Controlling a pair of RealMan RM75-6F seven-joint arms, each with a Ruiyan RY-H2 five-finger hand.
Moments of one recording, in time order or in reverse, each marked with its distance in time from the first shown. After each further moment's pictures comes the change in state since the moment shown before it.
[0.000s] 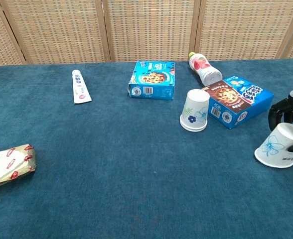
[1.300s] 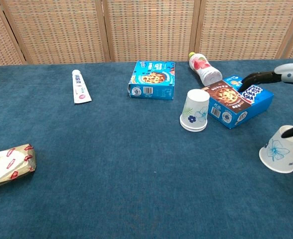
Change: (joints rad) left arm 0.000 0.003 -0.002 -0.001 0.000 0.000 -0.007; right arm 0.094 0.159 0.021 -0.282 0.138 -0.049 -0.186
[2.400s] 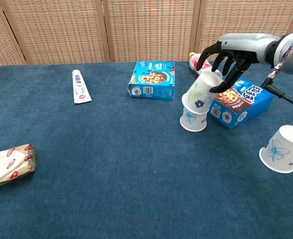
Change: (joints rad) left arm -0.004 0.007 -0.013 0.010 -0.026 -0.016 -0.026; right arm 0.183 -0.275 0.236 0.154 0.389 0.003 -0.188
